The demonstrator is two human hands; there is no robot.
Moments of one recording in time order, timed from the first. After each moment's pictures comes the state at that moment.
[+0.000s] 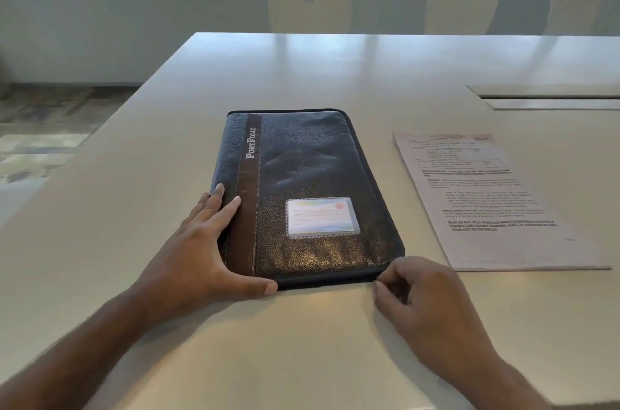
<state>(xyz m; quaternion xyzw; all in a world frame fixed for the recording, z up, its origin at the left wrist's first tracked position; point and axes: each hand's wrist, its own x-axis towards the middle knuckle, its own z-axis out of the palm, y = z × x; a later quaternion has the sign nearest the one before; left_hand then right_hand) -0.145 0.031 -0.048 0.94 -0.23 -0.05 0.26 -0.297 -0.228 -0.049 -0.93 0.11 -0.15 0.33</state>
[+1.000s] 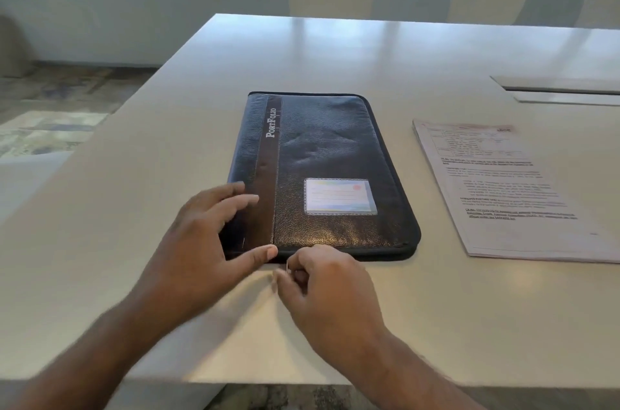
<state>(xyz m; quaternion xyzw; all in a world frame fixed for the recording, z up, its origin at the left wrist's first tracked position) -0.189 0.047 -0.037 0.92 -0.24 0.08 0.31 -0.269 -0.123 -0.052 -0.94 -0.01 -0.13 0.33</state>
